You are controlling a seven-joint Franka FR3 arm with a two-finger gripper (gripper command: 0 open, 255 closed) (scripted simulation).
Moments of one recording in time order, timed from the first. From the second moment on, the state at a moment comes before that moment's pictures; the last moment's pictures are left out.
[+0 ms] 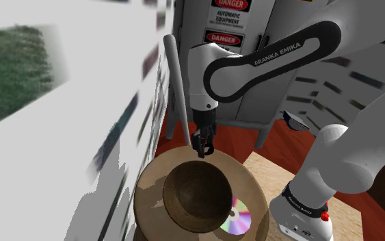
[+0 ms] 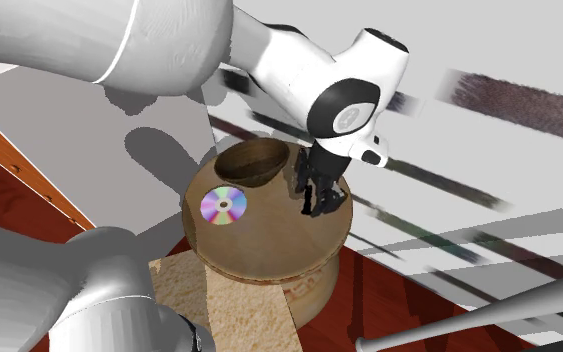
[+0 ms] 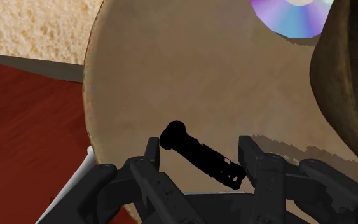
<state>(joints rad) 0.14 -0.26 0.25 -2.48 0.17 1.97 0.15</state>
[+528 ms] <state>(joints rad) 0.14 -0.31 0.24 -2.41 0.17 1.85 0.15</state>
